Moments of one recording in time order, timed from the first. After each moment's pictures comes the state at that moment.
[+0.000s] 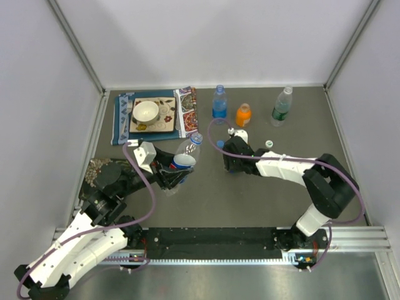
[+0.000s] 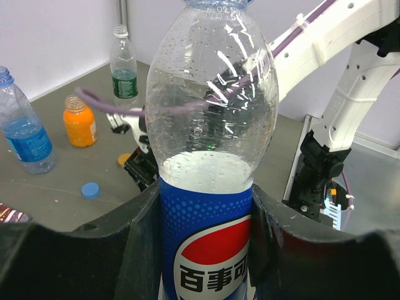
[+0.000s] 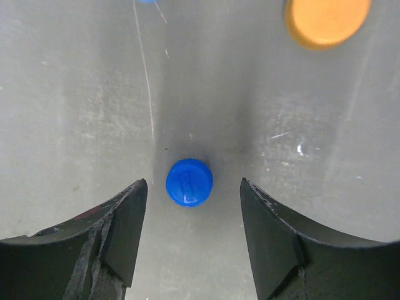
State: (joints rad) left arm -0.69 0.53 0.68 -0.02 0.43 -0.21; right arm 0.75 1.63 0.87 -0.17 0.28 0.55
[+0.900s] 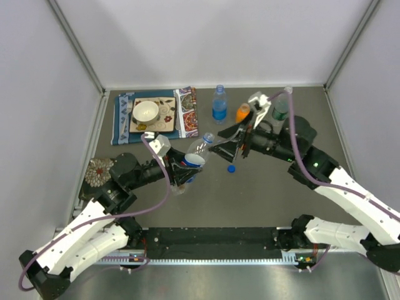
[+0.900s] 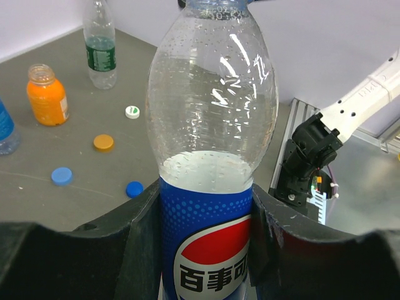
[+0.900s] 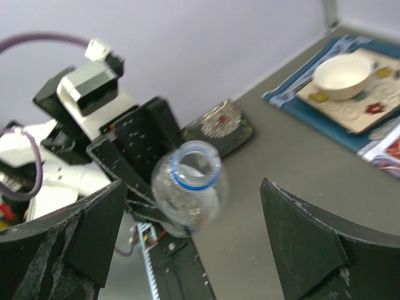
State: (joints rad) left arm -0.69 0.66 0.66 0.05 0.48 -0.26; right arm 0.80 0.98 1.14 -0.13 -0.32 0.45
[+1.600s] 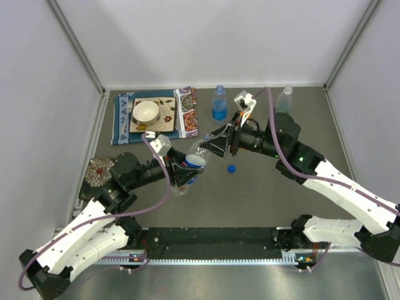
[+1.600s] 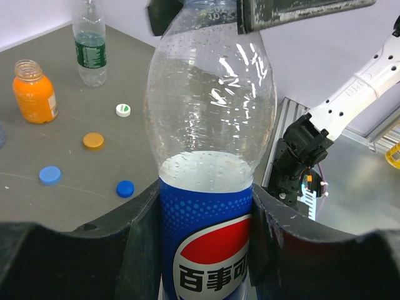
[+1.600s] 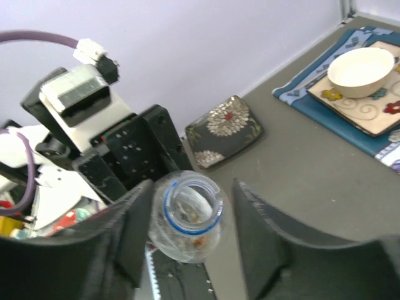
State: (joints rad) left arm -0.70 0.68 0.66 0.06 0.50 -0.29; right arm 0.86 1.10 1.17 -0.07 -0.34 0.46
